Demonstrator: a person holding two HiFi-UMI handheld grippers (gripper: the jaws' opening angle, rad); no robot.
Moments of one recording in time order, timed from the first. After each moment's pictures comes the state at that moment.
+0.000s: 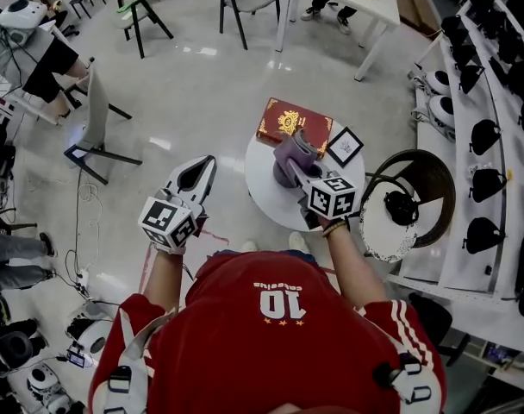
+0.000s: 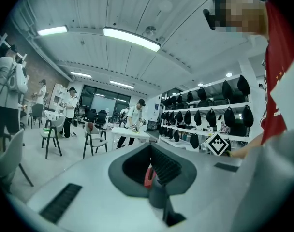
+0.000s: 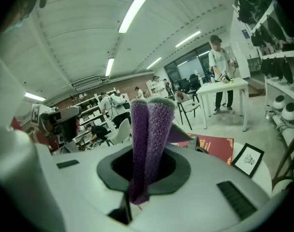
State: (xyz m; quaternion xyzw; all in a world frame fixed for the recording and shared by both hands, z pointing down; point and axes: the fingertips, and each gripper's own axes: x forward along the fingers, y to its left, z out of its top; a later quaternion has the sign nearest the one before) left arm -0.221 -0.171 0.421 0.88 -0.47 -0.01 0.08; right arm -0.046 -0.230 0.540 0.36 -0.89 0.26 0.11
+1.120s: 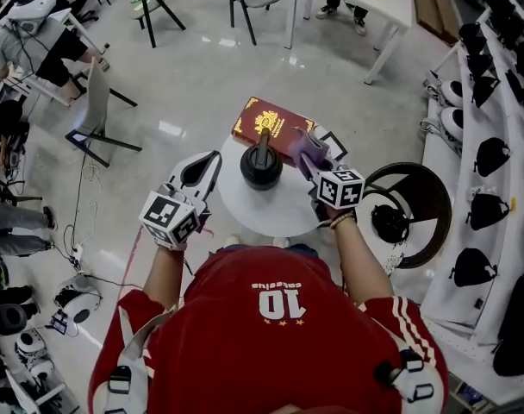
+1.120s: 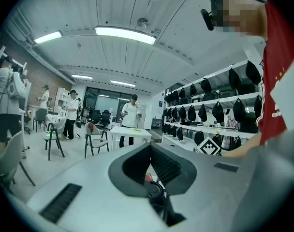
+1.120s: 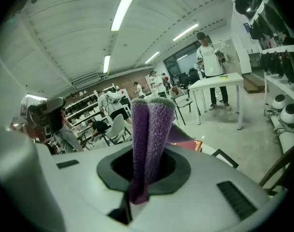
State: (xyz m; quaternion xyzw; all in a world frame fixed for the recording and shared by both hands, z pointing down) left arm -0.070 -0.210 0.415 0.86 -0.51 0.01 0.07; right arm 0.113 -0.307 0.579 0.34 -0.89 0.27 0.14
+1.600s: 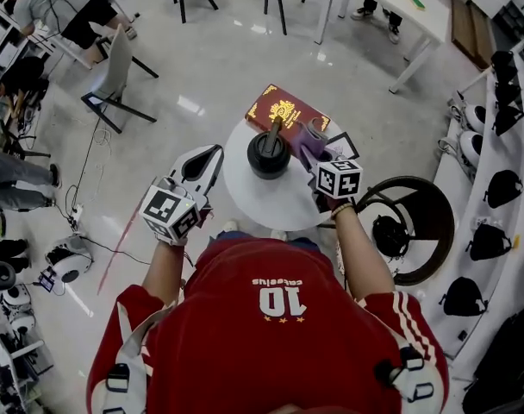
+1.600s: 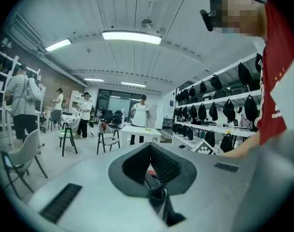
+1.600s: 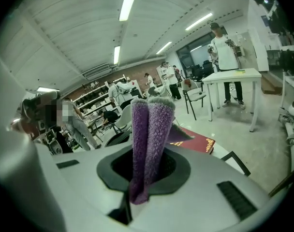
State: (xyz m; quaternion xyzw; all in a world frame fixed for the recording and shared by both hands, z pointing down) left arm -0.067 -0.185 0.426 0.82 -0.57 0.02 0.08; right arm 0.086 -0.315 0.607 0.26 -0.91 0.26 0.18
